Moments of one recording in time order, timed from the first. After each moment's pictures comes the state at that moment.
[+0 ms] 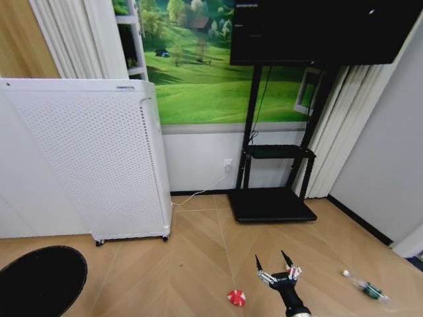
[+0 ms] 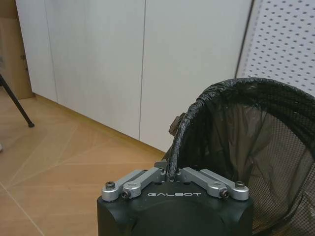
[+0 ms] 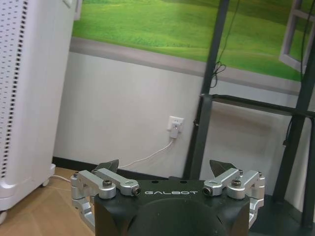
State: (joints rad) left arm 1.89 -1.37 -1.38 -2.02 -0.78 0.26 -0.06; right arm -1.82 1.49 0.67 2.04 -0.04 0.27 -0.09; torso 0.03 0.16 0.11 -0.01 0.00
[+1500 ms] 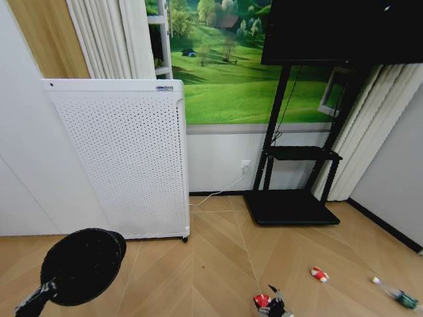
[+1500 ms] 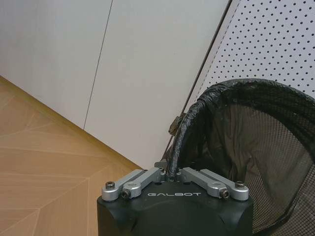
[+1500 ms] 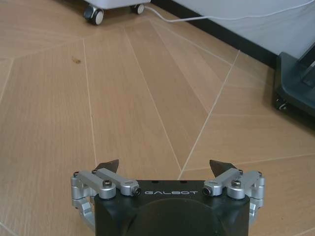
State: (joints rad) left arm 1.84 -1.39 -1.24 -2.13 -0.94 0.31 -0.03; right arm -1.48 1.26 0.58 1.30 -0.27 0.16 -0.30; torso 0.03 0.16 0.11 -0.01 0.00
